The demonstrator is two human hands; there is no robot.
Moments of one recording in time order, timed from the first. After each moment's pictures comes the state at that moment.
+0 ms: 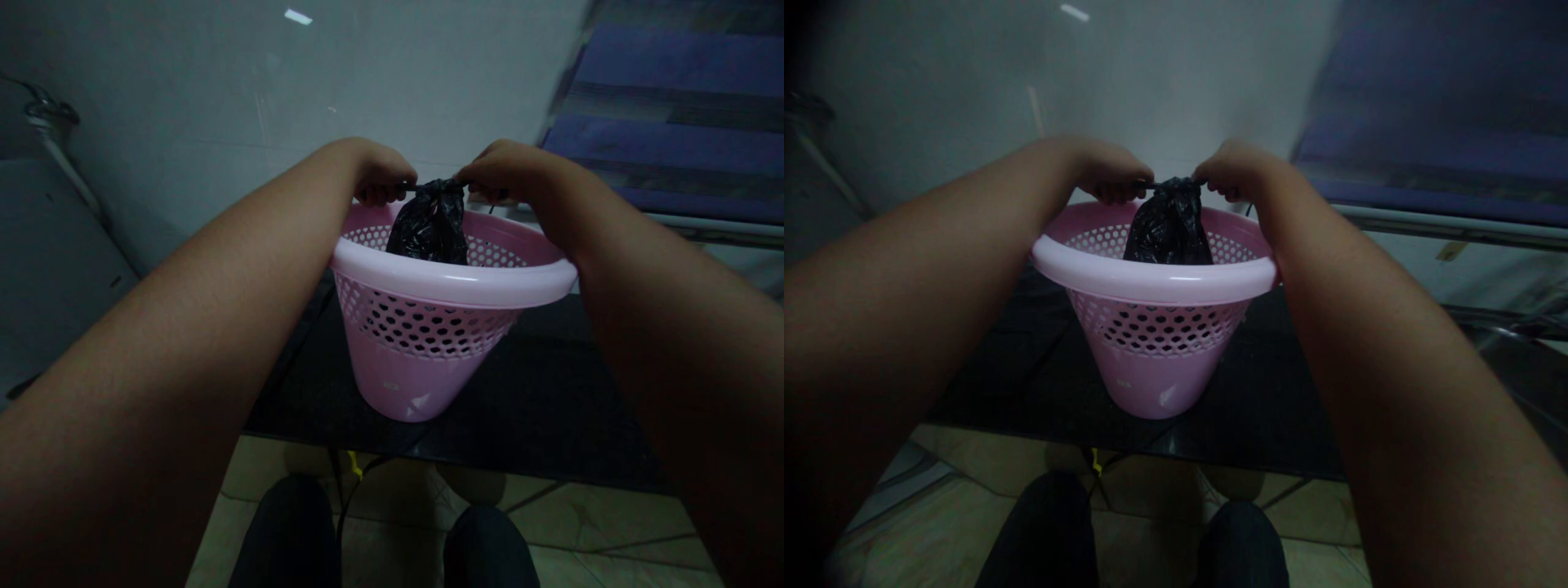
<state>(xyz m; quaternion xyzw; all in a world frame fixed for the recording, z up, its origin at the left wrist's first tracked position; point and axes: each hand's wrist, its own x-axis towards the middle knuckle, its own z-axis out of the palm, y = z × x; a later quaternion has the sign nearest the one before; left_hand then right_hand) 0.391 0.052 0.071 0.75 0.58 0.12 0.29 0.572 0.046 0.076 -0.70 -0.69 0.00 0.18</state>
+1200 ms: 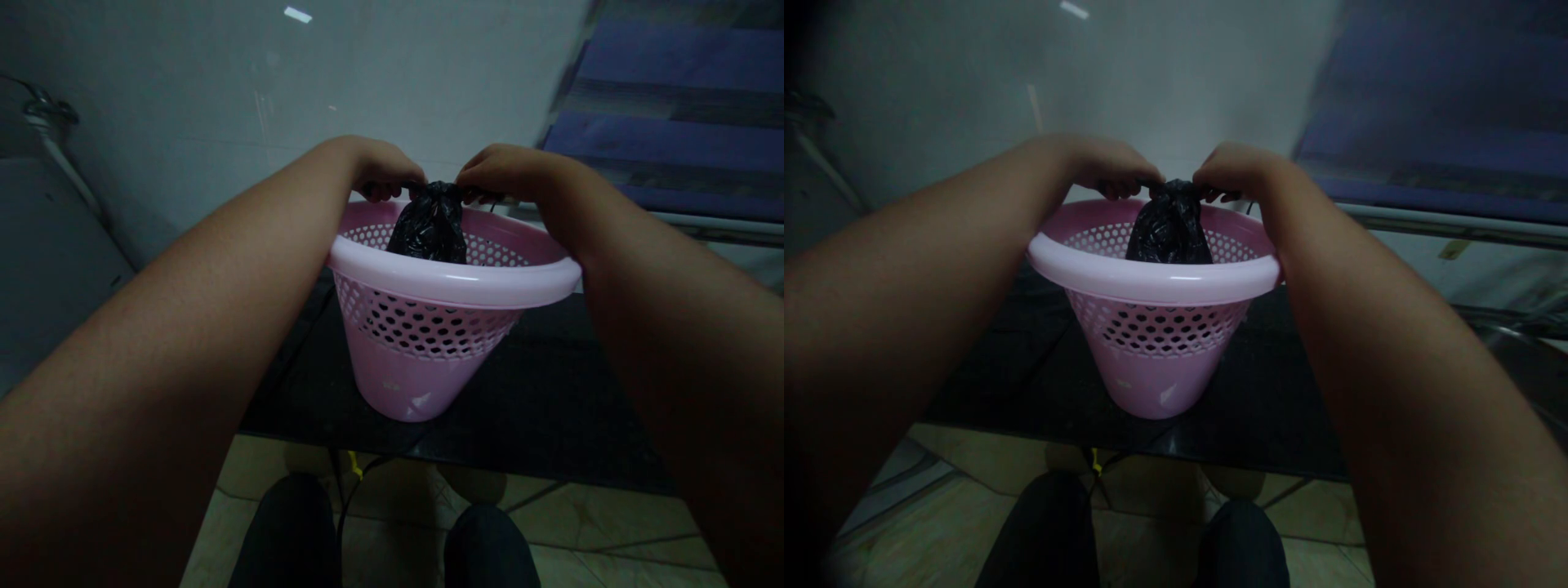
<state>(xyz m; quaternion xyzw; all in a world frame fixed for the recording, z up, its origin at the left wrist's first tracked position) 0.390 0.053 0.070 0.79 0.53 0.16 0.26 0.567 0.025 0.074 -0.65 -0.74 0.05 0.18</state>
